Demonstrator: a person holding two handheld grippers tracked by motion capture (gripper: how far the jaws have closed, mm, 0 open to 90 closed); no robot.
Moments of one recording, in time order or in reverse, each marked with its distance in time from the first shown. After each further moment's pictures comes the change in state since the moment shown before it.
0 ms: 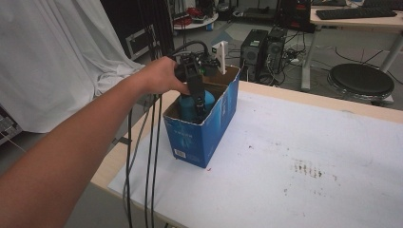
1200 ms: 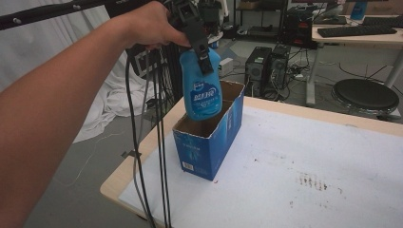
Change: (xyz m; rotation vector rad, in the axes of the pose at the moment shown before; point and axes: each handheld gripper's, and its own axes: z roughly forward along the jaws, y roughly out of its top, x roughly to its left) left arm -0.010 0.003 -0.146 -0.137 0.012 -0.053; right arm 0.004 -0.002 -0.010 -0.018 -0.009 -0.008
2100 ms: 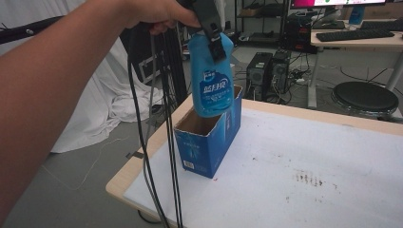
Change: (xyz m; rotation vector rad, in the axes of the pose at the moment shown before) left arm -0.061 0.021 -0.060 -0.026 -0.006 -0.015; right arm 0.008 -0.002 -0.008 -0.038 0.003 -0.035
